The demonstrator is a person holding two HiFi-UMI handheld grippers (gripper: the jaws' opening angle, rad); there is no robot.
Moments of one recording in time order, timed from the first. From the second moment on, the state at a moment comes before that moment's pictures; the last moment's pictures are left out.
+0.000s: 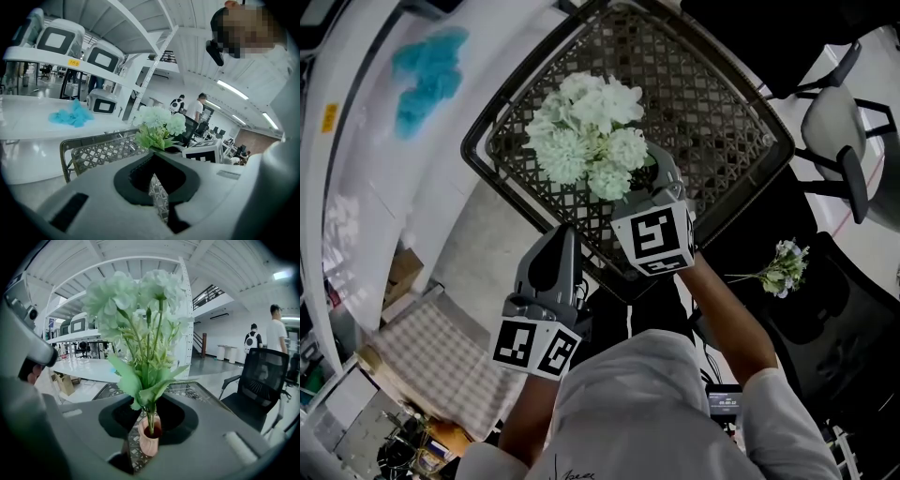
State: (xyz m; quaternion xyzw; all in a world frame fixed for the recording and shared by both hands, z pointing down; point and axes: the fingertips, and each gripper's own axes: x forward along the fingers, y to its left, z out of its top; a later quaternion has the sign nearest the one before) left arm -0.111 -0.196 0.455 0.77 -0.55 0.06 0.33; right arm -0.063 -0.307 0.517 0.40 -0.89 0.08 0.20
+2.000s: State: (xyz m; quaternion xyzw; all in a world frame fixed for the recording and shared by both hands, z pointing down) left arm -0.120 -0.158 0.387 0.78 -0.55 0.00 0.30; right arm -0.058 -0.279 0.408 0.44 -0.89 0.07 0.14
